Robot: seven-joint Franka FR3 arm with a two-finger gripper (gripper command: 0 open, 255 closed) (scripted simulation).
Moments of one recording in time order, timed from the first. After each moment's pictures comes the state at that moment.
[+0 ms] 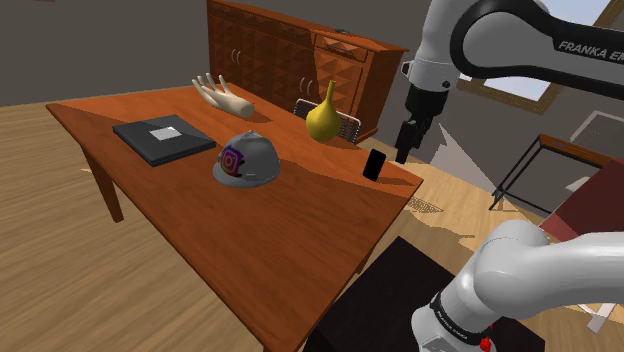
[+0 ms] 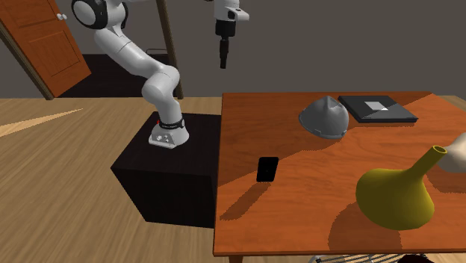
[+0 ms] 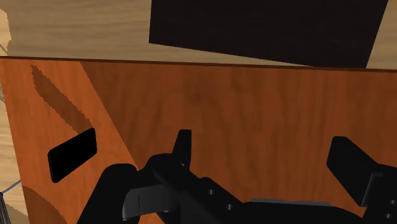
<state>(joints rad) -0.01 -0.77 0.06 -2.33 -0.07 1.49 -0.07</state>
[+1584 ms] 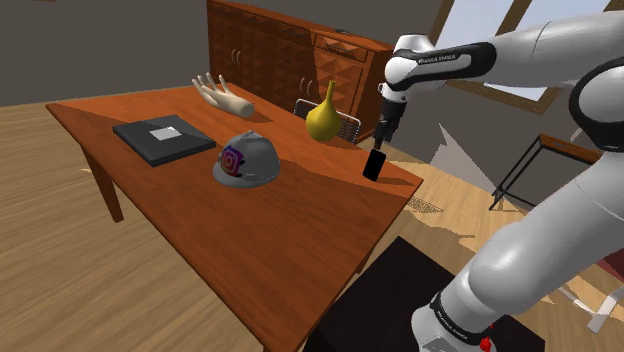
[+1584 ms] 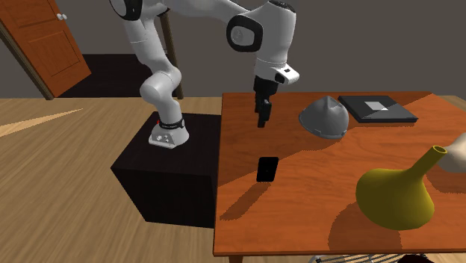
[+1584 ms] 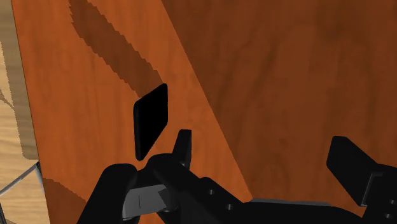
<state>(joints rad) -0.12 -0.15 -0.30 -2.09 -0.11 1.89 -0.48</state>
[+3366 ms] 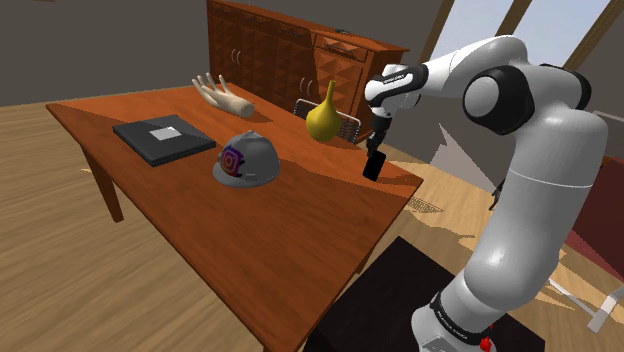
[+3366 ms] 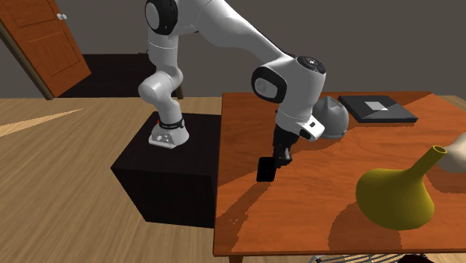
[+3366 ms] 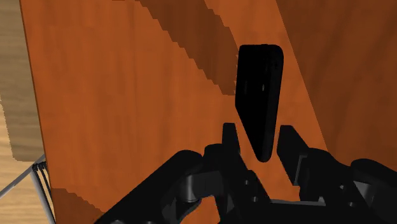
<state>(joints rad) -0.21 0.30 -0.37 -1.82 0.07 2.02 -0.72</state>
